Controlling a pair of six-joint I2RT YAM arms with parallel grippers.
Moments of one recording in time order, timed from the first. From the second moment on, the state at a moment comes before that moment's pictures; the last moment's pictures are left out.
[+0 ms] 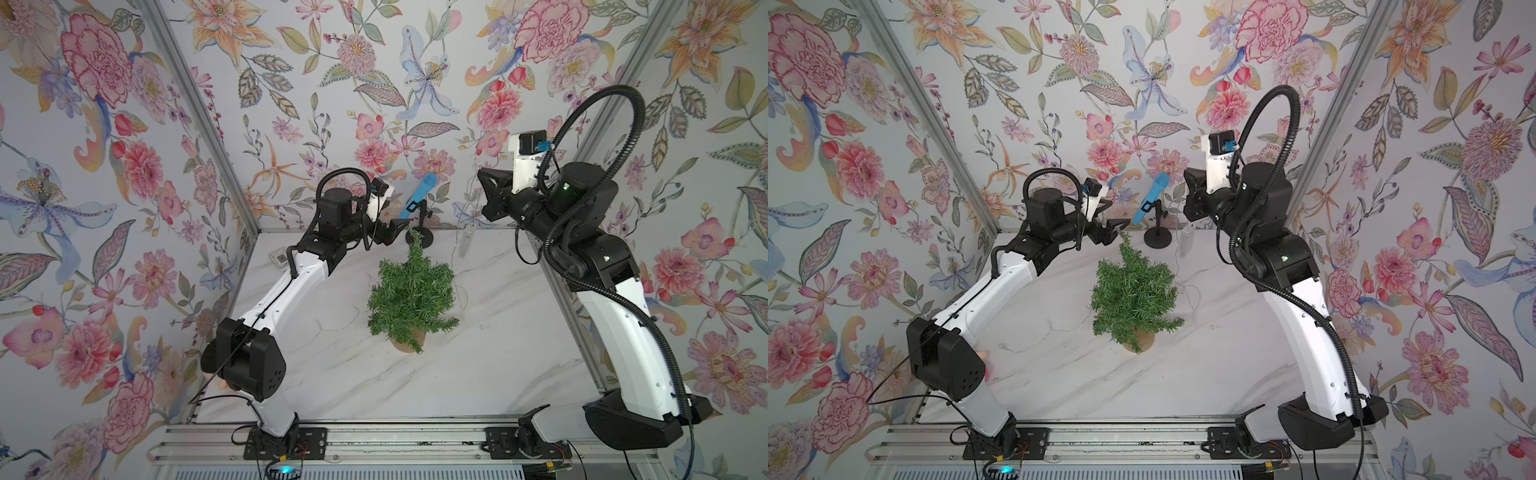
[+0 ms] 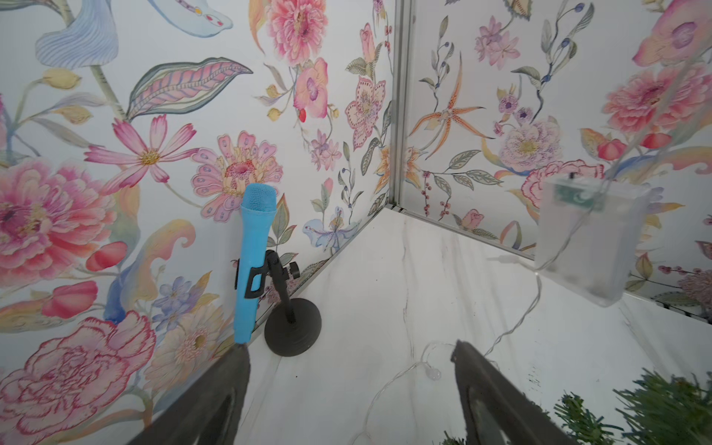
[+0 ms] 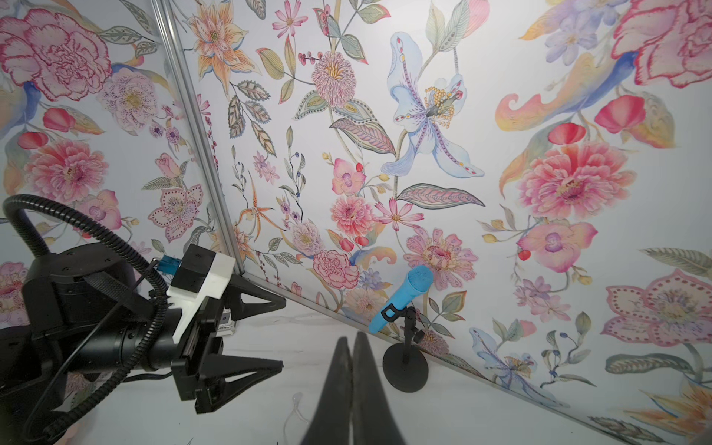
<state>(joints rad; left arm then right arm) -0.40 1.73 1.65 -0.07 0.55 0.15 0.48 1.45 2.01 -0.57 -0.05 0.02</state>
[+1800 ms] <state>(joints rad) -0.48 1.79 1.49 0.56 0.72 -0.10 0.64 1.68 2.22 -0.57 0.19 -0.23</state>
